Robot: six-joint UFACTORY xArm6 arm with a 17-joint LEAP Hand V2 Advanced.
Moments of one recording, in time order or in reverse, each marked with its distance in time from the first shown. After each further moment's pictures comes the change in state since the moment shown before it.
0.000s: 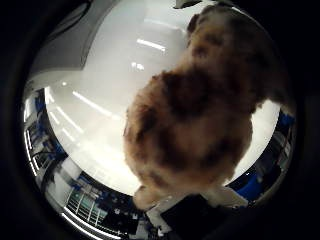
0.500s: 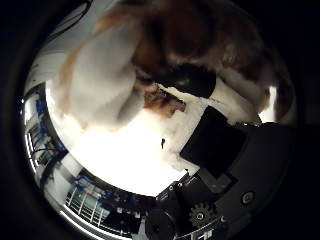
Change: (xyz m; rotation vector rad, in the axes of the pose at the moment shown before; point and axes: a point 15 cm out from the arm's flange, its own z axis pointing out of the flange) arm 0.018 0.033 -0.005 -0.012 0.006 0.042
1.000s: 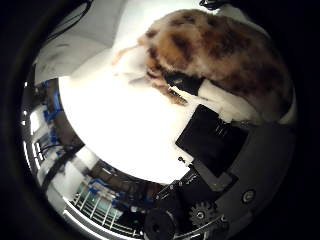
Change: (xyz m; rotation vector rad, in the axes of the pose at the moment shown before) arm -0.035 0.074 -0.042 -0.052 -0.304 0.057
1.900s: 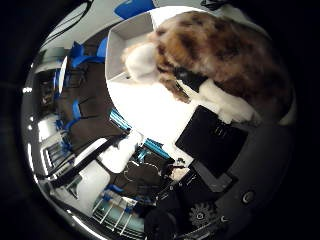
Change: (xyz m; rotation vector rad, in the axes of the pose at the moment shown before) arm 0.017 0.089 -0.268 0.163 0.080 0.128
